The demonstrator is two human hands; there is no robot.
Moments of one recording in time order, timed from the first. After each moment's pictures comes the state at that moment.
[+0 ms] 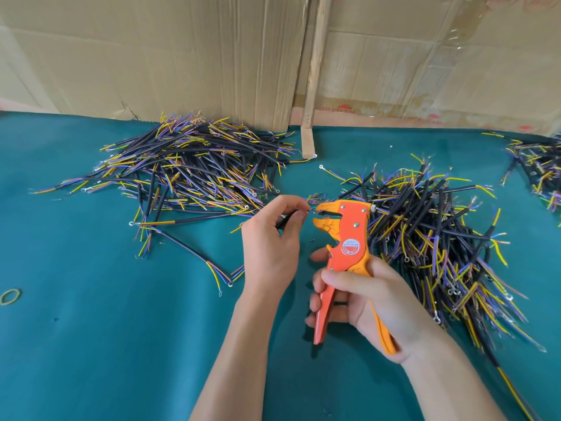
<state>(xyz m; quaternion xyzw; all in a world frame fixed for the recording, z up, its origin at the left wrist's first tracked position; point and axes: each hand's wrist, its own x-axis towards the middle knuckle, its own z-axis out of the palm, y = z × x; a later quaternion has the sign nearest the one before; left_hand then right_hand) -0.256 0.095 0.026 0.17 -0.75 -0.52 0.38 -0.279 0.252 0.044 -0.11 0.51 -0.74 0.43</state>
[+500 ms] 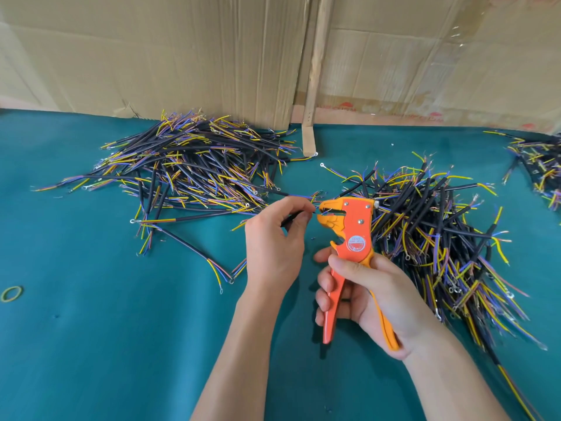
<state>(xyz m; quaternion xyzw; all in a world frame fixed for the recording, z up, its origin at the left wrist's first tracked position) -0.255 0.098 0.027 0.15 -0.76 -0.49 0.39 -0.283 0.253 0.041 -0.12 0.50 -0.74 0.43</state>
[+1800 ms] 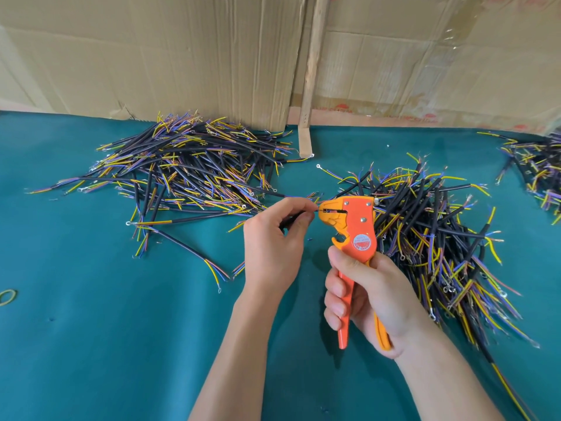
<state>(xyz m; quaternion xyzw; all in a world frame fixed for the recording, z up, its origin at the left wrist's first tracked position) -0.255 0.101 0.030 0.14 -0.75 -0.52 0.37 -0.278 0.251 0.046 -0.10 0.53 -0.75 0.38</state>
